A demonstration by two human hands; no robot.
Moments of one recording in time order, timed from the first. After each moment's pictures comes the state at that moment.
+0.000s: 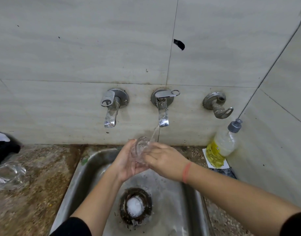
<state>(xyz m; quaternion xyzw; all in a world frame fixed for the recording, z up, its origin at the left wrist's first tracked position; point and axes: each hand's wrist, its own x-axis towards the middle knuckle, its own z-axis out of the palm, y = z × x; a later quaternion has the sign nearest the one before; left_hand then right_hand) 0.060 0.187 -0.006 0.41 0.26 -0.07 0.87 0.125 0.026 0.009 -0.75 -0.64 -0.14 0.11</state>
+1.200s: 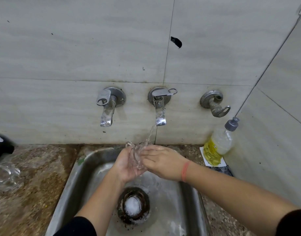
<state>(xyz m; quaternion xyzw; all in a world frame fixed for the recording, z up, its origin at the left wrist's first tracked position) 0.069 0.180 -0.023 0.32 0.30 -0.11 0.89 0.129 0.020 -0.001 -0.73 -0.66 -0.15 0.09</state>
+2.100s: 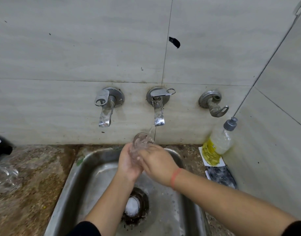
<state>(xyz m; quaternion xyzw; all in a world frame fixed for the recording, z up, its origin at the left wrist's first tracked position) 0.075 0.160 -0.016 0.25 0.23 0.00 0.94 0.099 0.043 0.017 -0.82 -0.53 -0.07 0.20</state>
